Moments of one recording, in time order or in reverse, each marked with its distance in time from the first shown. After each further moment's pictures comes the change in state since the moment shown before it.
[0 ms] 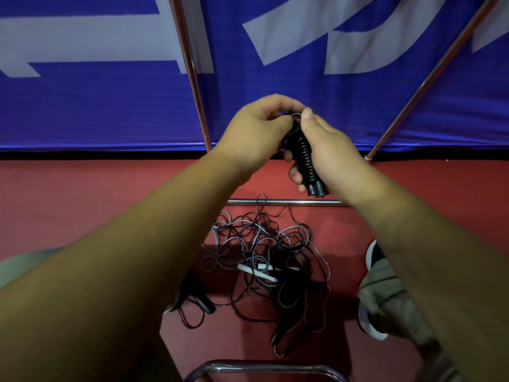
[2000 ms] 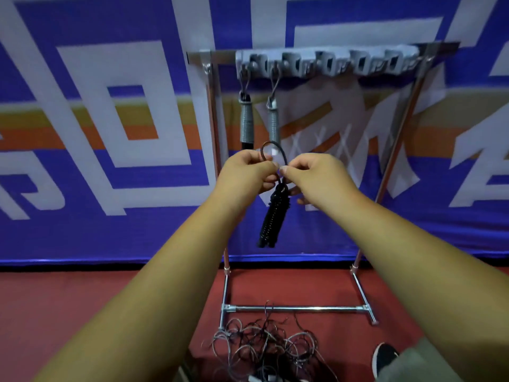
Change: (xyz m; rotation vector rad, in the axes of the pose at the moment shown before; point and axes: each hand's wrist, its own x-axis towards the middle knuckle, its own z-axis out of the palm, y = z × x) left_hand -0.062 0.226 -0.042 -0.179 0.193 0.199; right_hand -0.092 -0.234 0.004 -0.466 0.322 -0.436
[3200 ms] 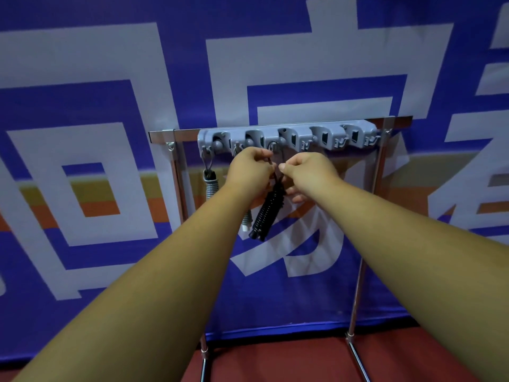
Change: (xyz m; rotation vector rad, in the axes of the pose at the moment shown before) left_hand 0.177 0.080 0.089 0.240 0.023 0.147; right_hand 0.189 -0.022 -0.080 0.111 0.111 0.084
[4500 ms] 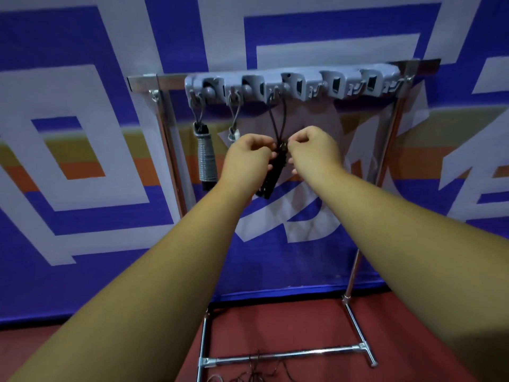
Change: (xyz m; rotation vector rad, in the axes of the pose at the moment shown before) left_hand -0.029 -0.063 0.006 -0.084 0.016 -0.035; right_hand -0.003 0.058 0.030 -0.039 0.230 -0.041
